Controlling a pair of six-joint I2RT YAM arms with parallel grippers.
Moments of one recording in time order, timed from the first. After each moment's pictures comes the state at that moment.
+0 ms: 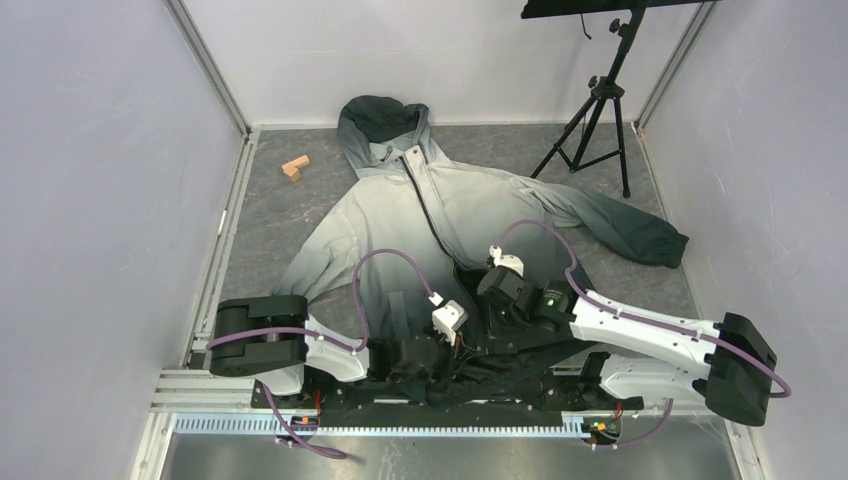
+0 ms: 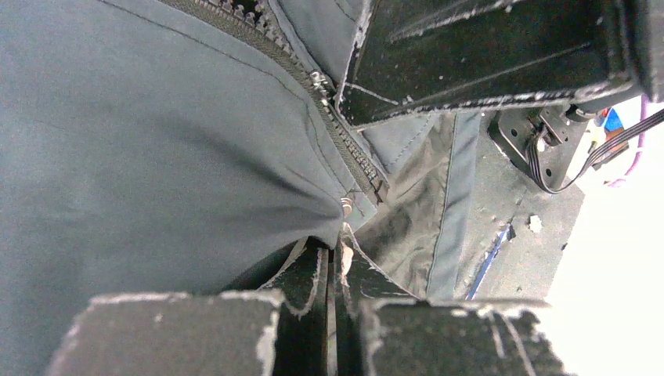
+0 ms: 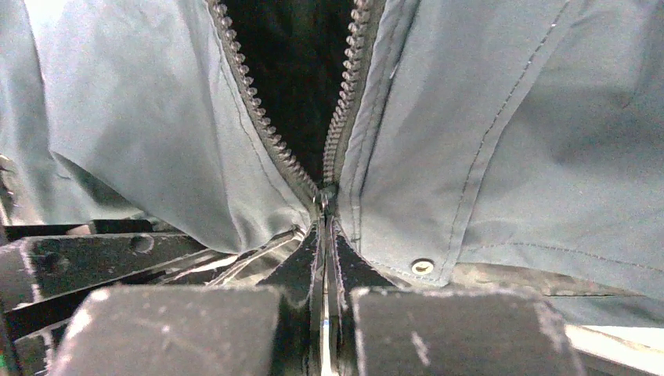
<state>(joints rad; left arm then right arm) -1.46 1.56 0.38 0.77 -0.36 -0.60 1.04 1.13 0.70 -0.67 0.16 0.88</state>
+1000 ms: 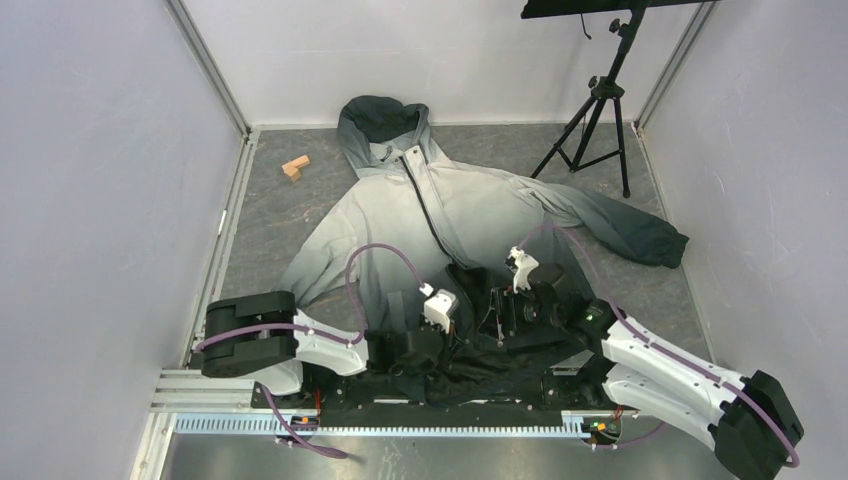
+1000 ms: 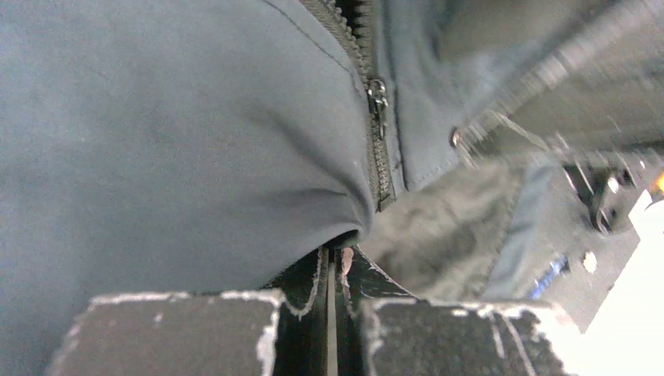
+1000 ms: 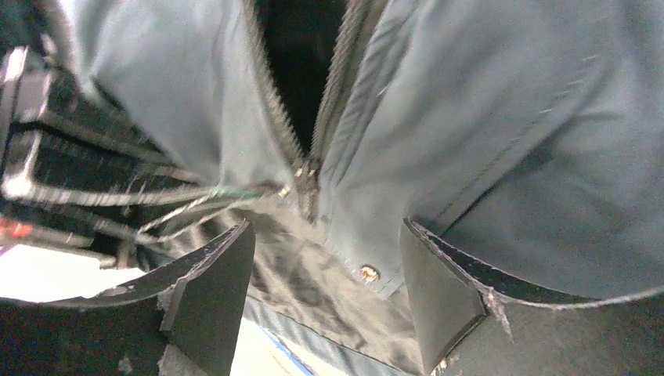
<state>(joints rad) -1.43 1.51 0.40 0.57 -0.42 -0.70 0.73 0.85 0.41 -0.36 -0.22 0.51</state>
